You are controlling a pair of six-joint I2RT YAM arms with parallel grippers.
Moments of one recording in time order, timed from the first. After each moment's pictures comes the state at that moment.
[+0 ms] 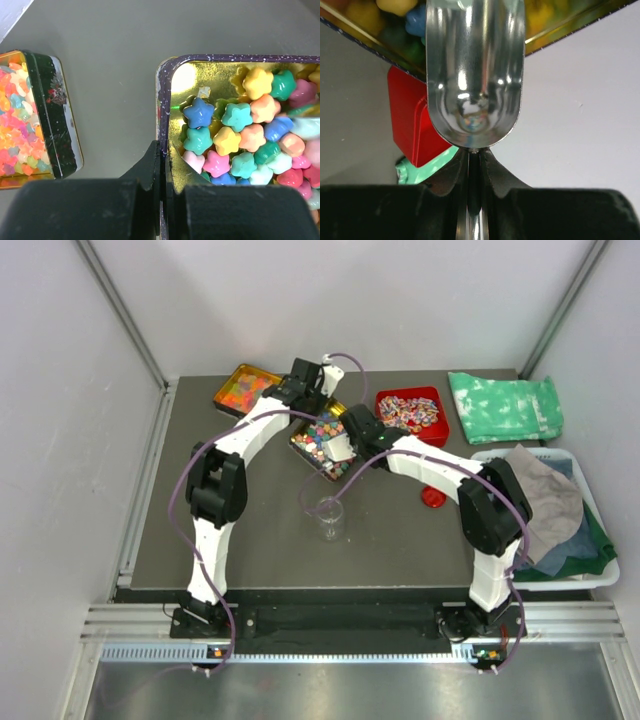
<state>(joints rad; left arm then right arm) -0.44 2.17 1.94 -0.53 -0.03 0.29 0.68 1.89 1.45 -0.40 0.50 -1.45</state>
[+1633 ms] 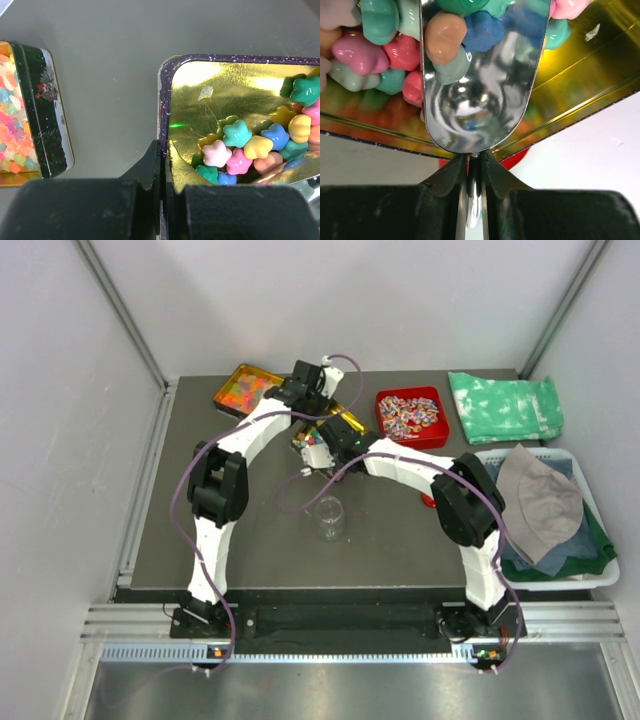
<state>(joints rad) -0.45 2.19 1.94 -0.52 -0.03 0.25 0.76 2.03 1.54 -0.45 0.43 -1.22</state>
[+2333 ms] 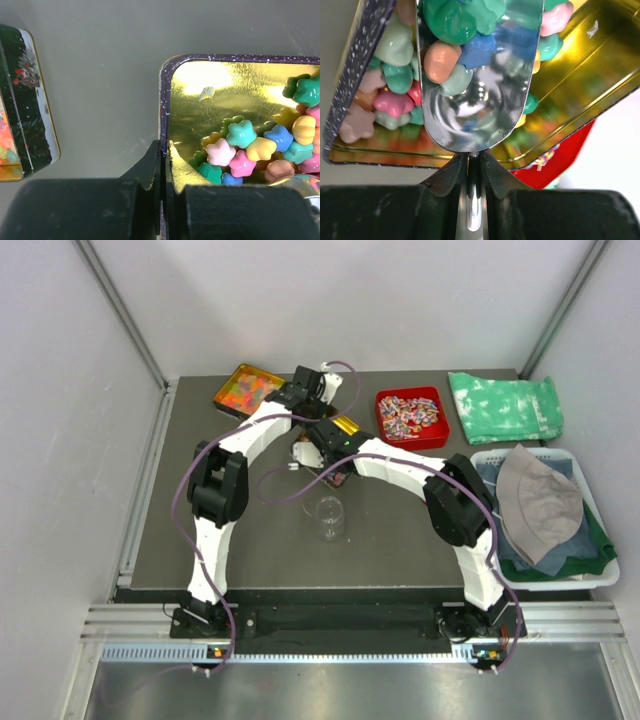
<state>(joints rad) -0.45 2.19 1.89 -0.52 -0.04 0.22 0.81 2.08 1.64 -0.59 0.39 -0.90</state>
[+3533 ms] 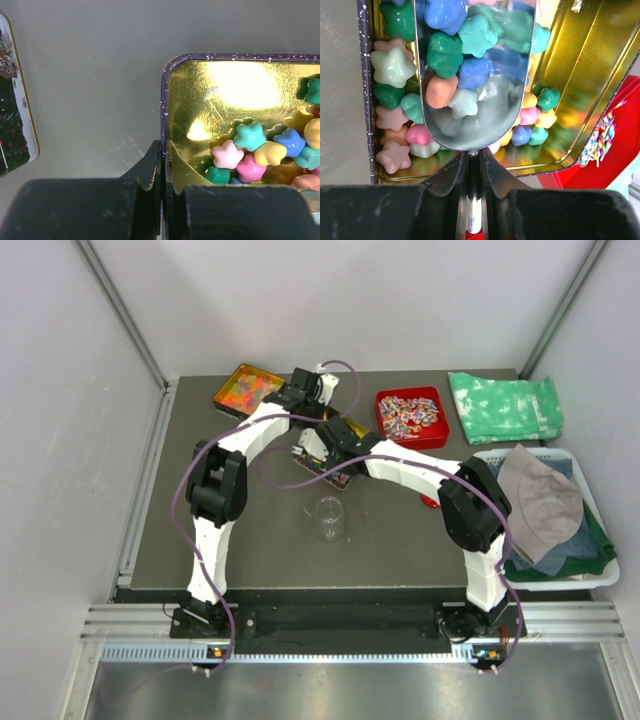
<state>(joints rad) -0.43 2.18 1.86 -0.51 0.01 0.15 0.78 1.98 1.54 -0.51 0.29 -0.58</state>
